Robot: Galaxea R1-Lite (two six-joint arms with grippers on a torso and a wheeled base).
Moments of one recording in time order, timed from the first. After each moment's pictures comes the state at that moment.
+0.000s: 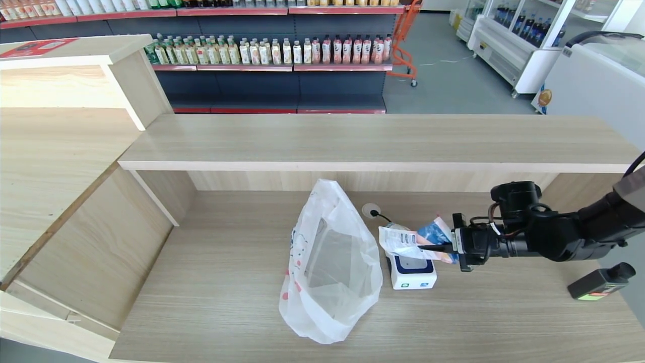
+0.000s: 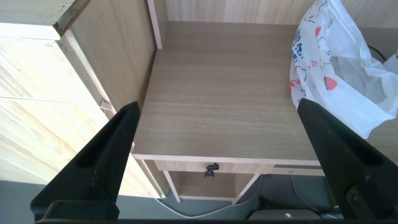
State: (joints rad) left arm 0.00 0.00 0.00 0.00 0.00 -0.01; right arm 0.06 2.09 -0.99 -0.39 0.88 -1.56
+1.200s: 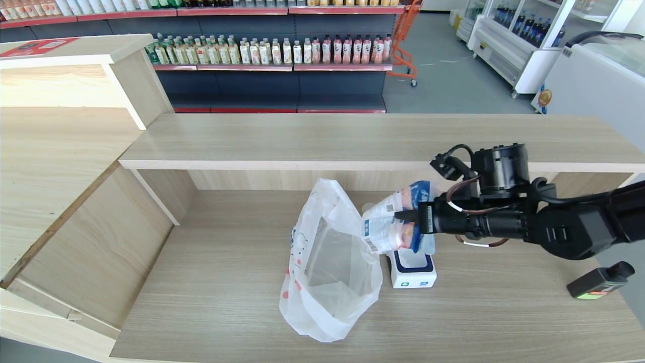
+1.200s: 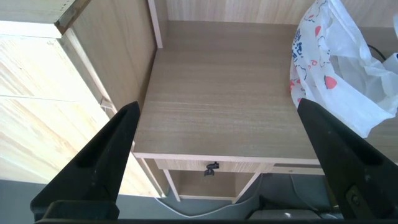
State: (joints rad) left arm 0.00 0.00 0.00 0.00 0.00 -0.01; right arm 0.38 1.87 -1.01 -0.38 0.36 0.18
